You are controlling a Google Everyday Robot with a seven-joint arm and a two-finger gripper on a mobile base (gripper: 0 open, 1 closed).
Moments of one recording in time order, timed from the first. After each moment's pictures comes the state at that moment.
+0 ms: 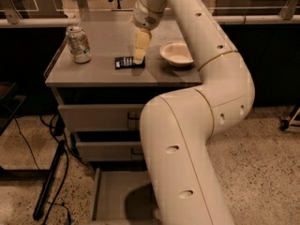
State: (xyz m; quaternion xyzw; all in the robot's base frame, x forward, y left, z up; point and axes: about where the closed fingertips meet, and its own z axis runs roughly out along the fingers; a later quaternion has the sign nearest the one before) arm 0.771 0.029 0.885 -0.74 0.63 0.06 0.23
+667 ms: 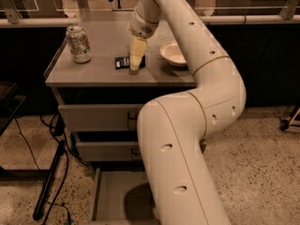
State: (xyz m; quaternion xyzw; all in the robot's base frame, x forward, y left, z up) arm 0.786 0.045 0.850 -0.74 0.63 0.08 0.23
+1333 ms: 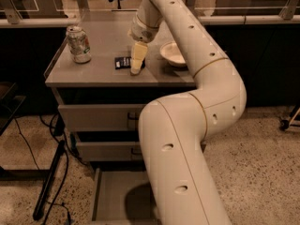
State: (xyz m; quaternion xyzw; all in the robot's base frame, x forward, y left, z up) arm 0.787 0.043 0.832 -0.74 0.64 0.09 0.22
